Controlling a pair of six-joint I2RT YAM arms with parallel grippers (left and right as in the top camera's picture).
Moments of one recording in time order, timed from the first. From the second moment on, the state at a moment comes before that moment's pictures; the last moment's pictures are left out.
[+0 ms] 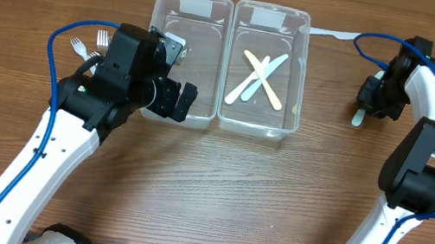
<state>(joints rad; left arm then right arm) -0.33 1.33 1.16 -0.71 0.16 -0.08 -0.23 2.27 1.78 -0.99 -0.04 0.15</state>
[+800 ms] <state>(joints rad) -0.33 1.33 1.16 -0.71 0.16 -0.08 -0.21 2.20 1.77 -0.78 -0.04 0.17</state>
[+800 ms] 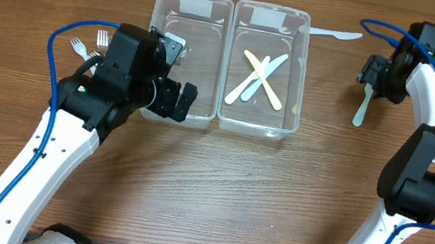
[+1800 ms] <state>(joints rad) -0.33 1.33 1.16 -0.71 0.16 -0.08 -0.21 2.29 1.77 -0.83 -0.02 0.17</state>
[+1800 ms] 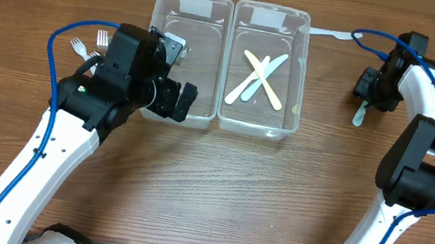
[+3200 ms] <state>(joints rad) -0.33 1.33 1.16 -0.71 0.16 -0.08 -0.11 1.98 1.77 -0.95 -0.04 0.17</state>
